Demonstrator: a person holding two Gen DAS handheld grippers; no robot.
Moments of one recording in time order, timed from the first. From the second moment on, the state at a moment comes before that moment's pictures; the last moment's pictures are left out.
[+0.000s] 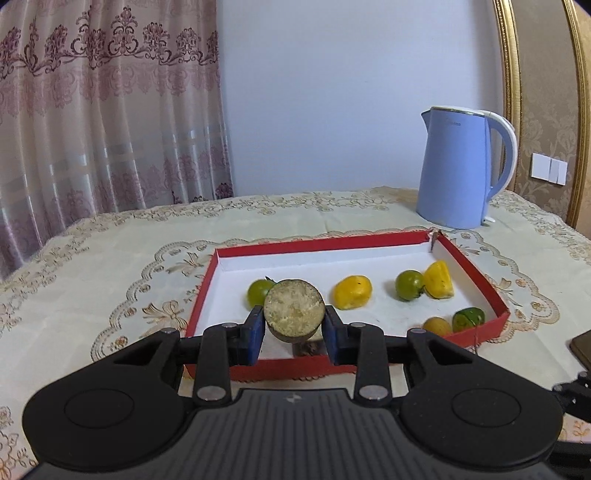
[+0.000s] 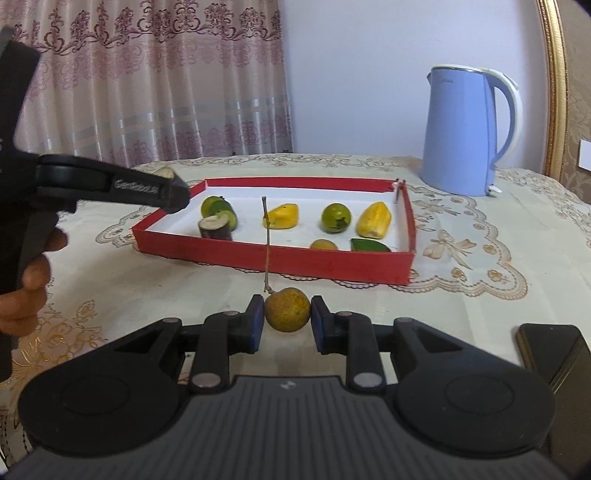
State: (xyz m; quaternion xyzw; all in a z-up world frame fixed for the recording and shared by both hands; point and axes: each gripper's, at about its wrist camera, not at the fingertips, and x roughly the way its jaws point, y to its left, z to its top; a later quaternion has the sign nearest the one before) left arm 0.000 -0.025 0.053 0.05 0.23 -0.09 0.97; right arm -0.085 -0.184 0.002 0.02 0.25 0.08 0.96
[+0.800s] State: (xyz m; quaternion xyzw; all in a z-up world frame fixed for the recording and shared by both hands) left arm 0.078 -0.044 0.053 0.09 0.26 -0.06 0.96; right arm -0.085 -0.182 0.002 0.02 0.26 0.09 0.96
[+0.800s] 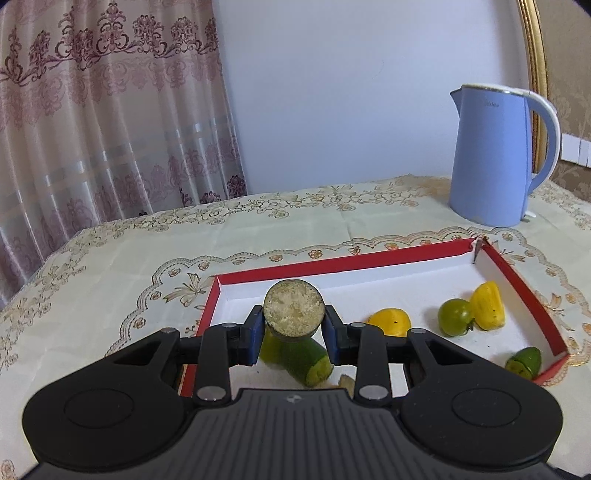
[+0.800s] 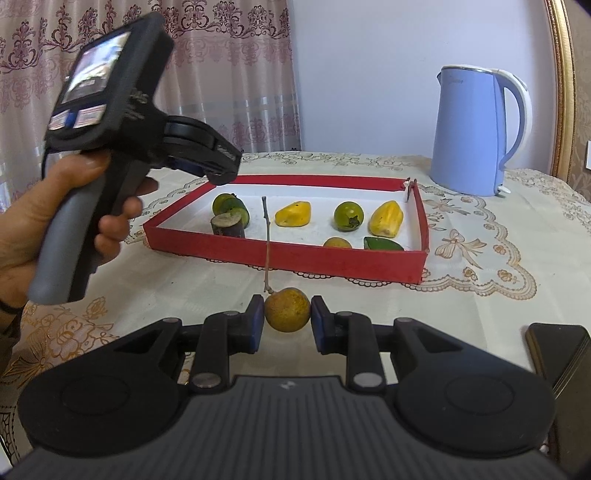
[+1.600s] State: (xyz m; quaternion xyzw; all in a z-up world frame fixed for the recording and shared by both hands) left arm 0.124 -0.069 0.041 0.11 0.28 -0.05 0.95; right arm -0.085 -0.182 0.002 0.03 0.26 0.09 0.96
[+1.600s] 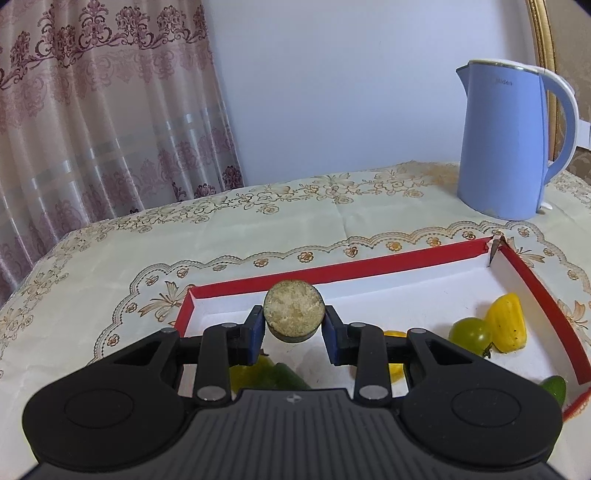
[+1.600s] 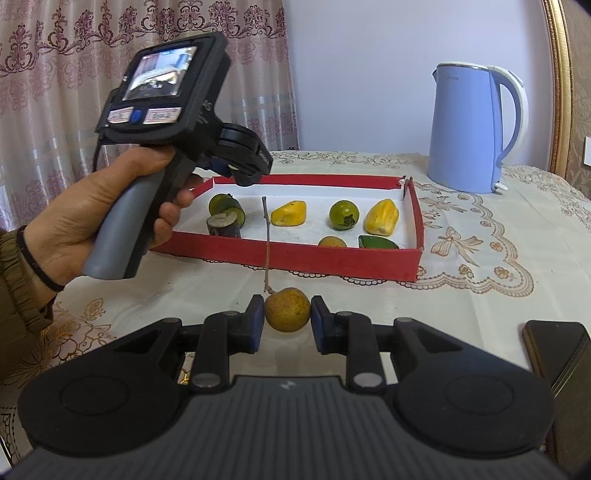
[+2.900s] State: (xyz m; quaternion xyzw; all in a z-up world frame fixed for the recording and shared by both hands) left arm 0.069 -0.043 0.046 0.08 0.25 -0.04 0.96; right arm -0.086 -0.179 0.003 0.02 0.26 0.09 0.96
